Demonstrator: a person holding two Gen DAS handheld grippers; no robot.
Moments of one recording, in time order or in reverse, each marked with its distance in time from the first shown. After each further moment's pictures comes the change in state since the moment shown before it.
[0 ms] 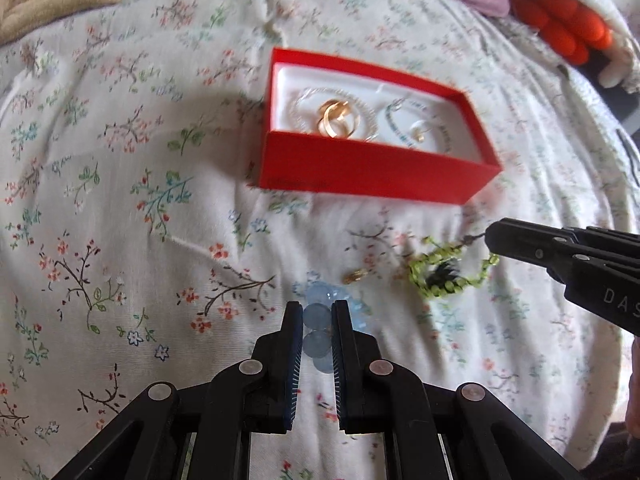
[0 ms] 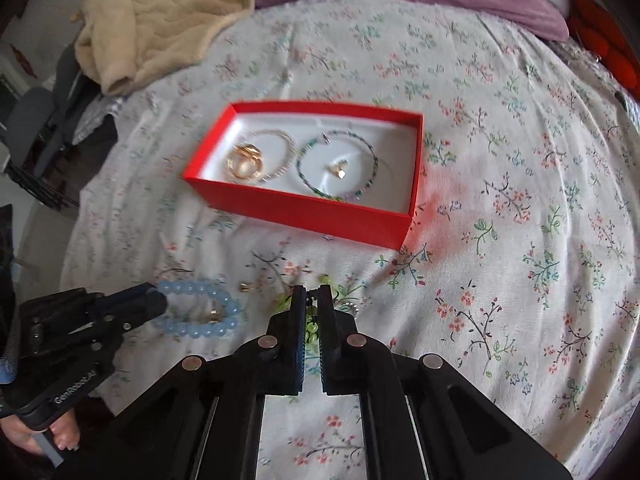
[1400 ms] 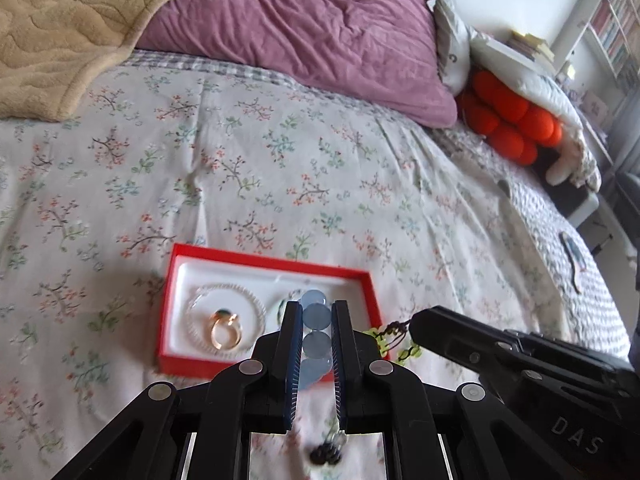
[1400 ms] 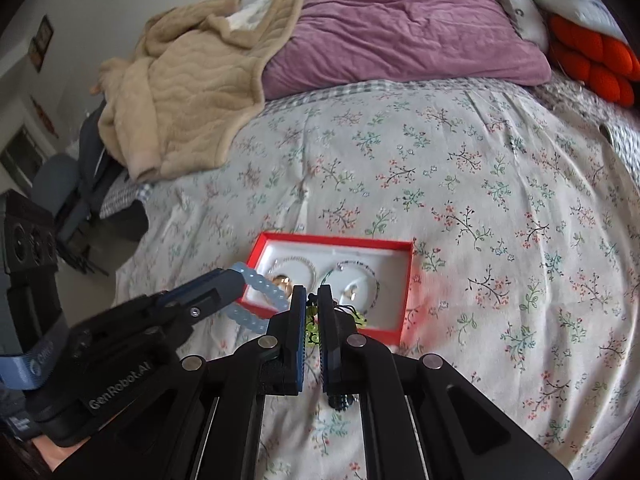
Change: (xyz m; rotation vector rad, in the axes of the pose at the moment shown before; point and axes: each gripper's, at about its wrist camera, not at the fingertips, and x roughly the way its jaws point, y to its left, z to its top) left arm -0.026 -0.042 0.087 -0.058 -0.280 -0.162; right arm -0.073 -0.010 0.042 0.081 -0.253 0.079
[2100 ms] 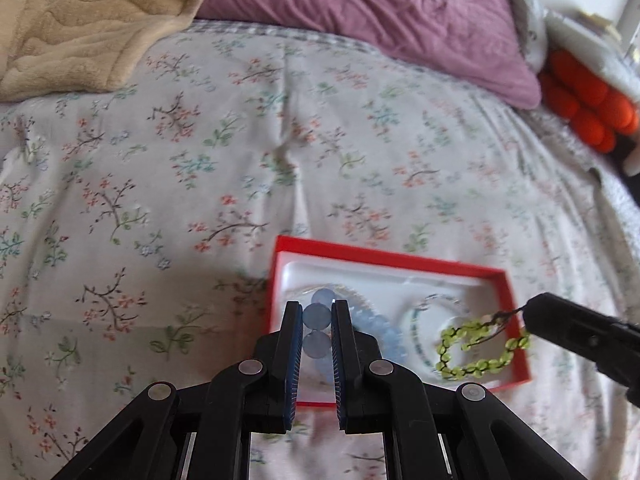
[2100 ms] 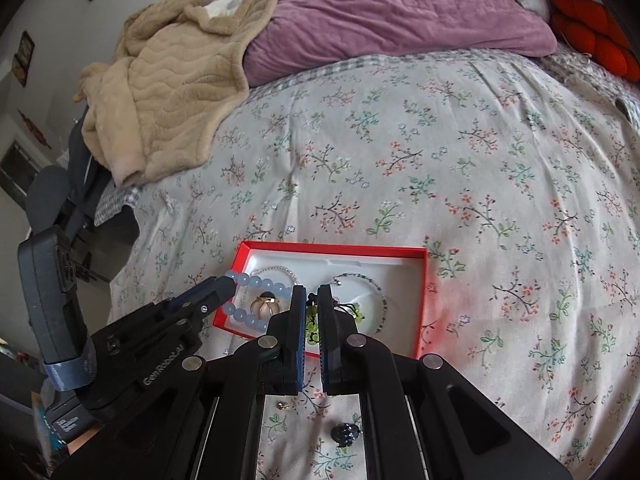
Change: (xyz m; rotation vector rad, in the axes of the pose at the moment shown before) left arm 0.050 0.055 0.001 -0.003 0.068 0.227; right arm 0.056 -0.009 0.016 0.048 0.063 0.013
